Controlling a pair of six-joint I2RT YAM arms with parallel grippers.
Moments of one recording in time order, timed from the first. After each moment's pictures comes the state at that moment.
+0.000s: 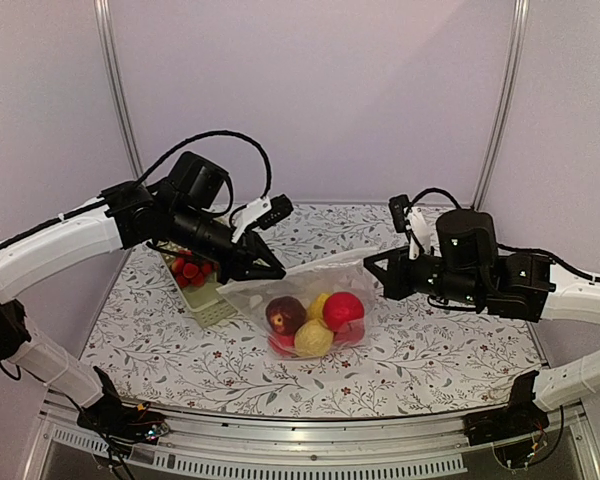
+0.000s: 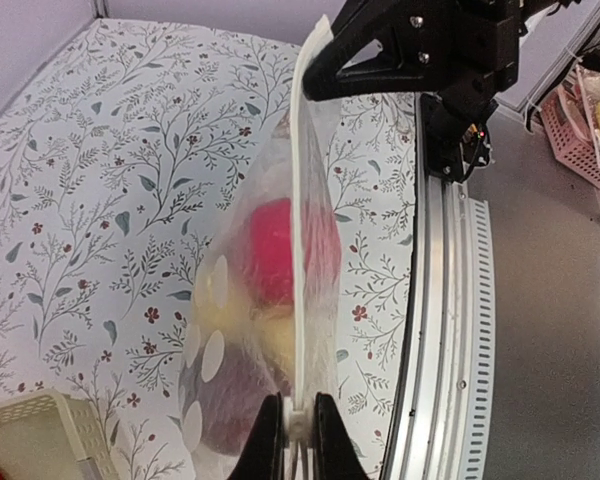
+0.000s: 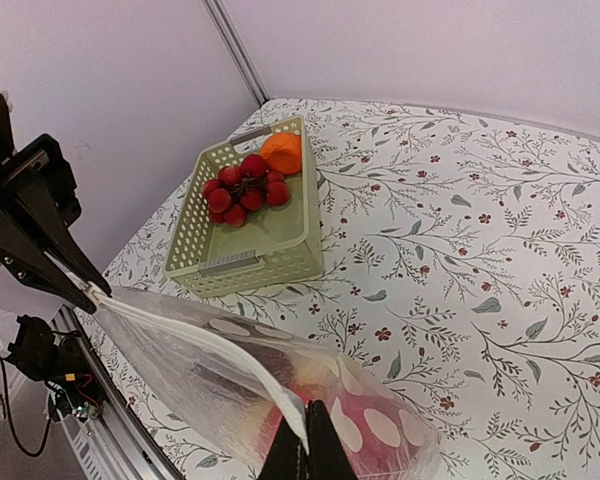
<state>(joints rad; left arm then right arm) -0.82 1.43 1.34 -0.68 0.52 0.24 1.04 1.12 0.91 -0.18 0.22 0.49</state>
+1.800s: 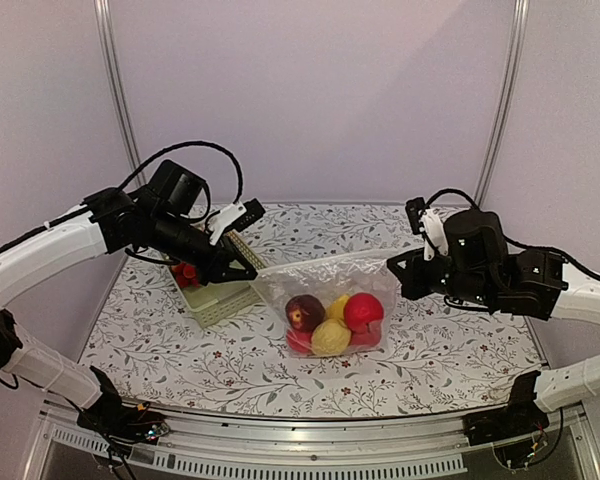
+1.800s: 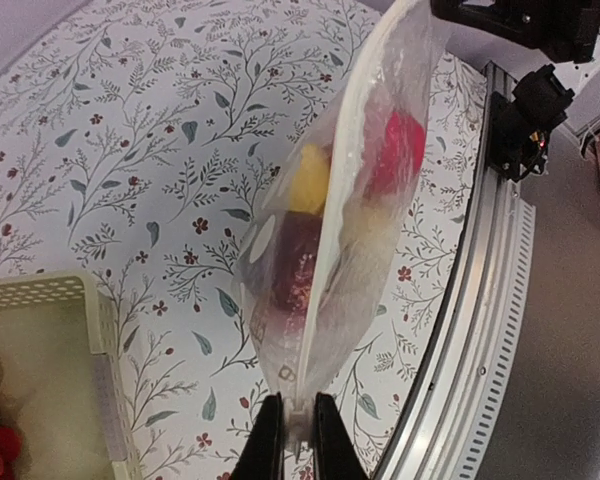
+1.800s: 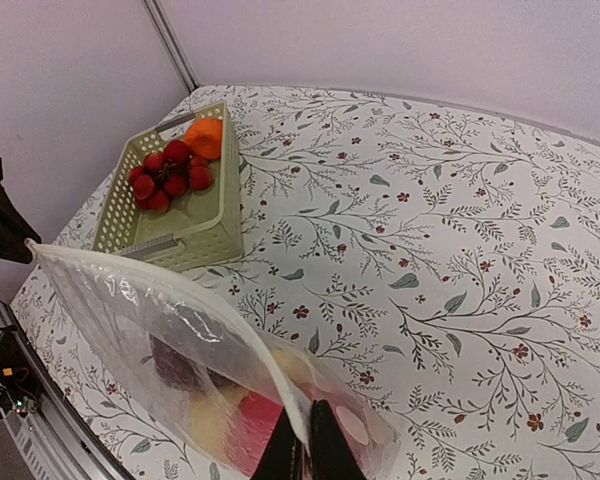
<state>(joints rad) -0.72 1.33 1.24 -0.75 0.43 0.16 1.01 1.07 0.91 -0.34 0.34 0.46</state>
